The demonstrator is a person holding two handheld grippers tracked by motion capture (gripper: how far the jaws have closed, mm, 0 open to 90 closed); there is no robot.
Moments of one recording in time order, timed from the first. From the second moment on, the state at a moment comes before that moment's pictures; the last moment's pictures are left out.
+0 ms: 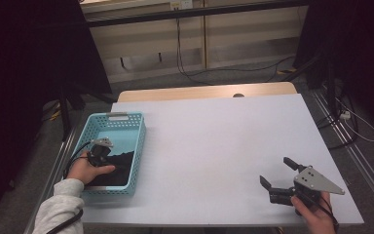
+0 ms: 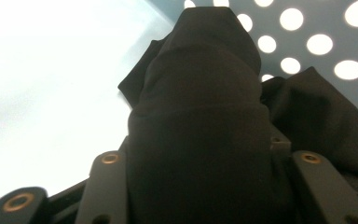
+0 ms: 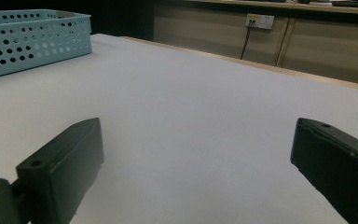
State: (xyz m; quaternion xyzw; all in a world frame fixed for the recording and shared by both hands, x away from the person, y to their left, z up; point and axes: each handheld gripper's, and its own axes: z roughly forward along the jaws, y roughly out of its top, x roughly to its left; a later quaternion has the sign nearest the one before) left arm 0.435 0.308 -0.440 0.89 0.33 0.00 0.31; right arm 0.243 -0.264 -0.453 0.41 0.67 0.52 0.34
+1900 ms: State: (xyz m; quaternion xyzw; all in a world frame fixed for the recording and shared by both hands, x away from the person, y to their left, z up) left arm 0.454 0.315 -0.307 0.80 0.41 0.12 0.41; right arm 0.244 -0.265 -0.453 0.42 0.66 0.52 0.34
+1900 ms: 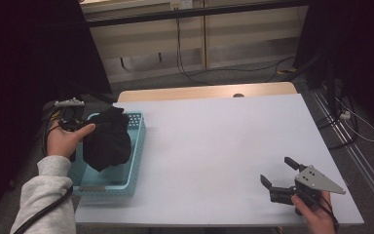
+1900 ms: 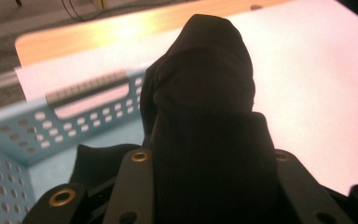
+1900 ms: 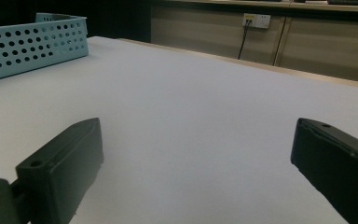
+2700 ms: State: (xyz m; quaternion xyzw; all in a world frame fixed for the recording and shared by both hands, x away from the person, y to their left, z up) left arm 0.453 0.232 -0.219 0.77 0.35 0.13 0.52; right arm 0.245 -0.265 -0.454 0.42 0.66 0.52 0.33
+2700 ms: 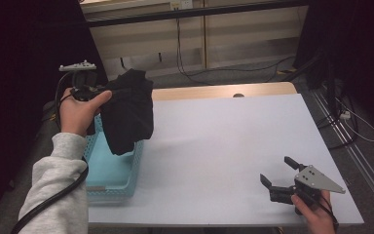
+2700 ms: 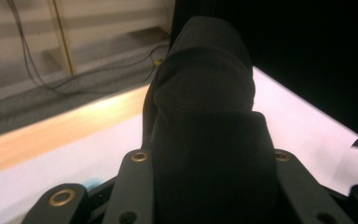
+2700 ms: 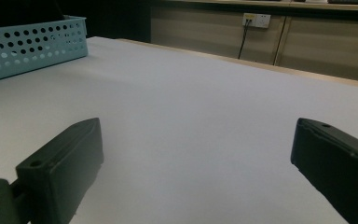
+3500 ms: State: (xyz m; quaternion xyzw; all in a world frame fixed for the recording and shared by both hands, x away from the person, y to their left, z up) left arm 0.433 0.103 -0.263 0.78 0.26 0.04 0.57; right arm 0.245 -0.266 -0.453 0.42 0.66 0.53 0.33
